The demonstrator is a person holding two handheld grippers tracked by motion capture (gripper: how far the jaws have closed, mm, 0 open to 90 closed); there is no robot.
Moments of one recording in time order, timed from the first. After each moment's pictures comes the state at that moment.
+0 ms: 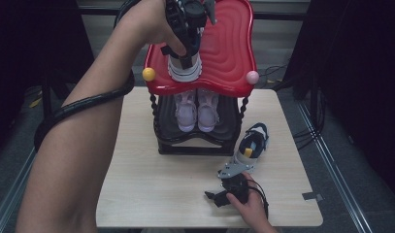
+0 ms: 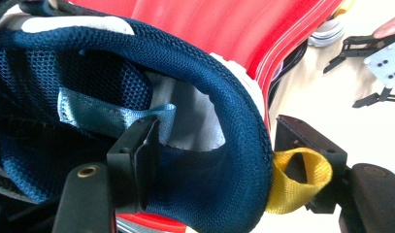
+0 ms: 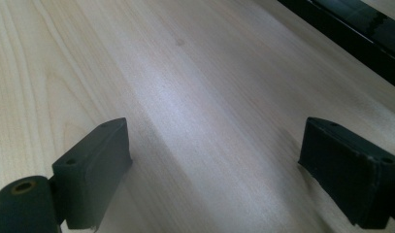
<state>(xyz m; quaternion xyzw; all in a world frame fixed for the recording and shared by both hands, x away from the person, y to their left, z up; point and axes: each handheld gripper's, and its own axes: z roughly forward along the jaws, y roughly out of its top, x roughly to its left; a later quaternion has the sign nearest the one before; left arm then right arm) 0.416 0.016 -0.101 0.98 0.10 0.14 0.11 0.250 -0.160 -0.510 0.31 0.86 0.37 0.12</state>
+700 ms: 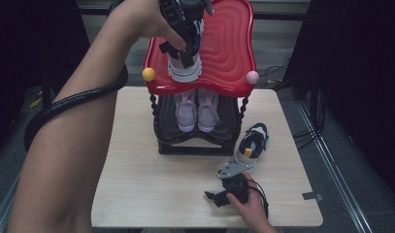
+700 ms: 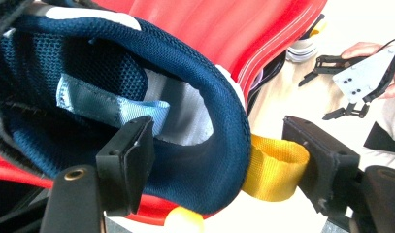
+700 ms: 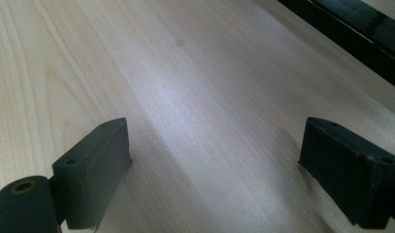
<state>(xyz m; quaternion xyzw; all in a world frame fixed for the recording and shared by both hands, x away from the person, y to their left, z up) 0.413 0.024 -0.090 0.98 0.14 0.11 0.13 0.250 -0.160 -0.510 0.32 0.86 0.37 0.12</state>
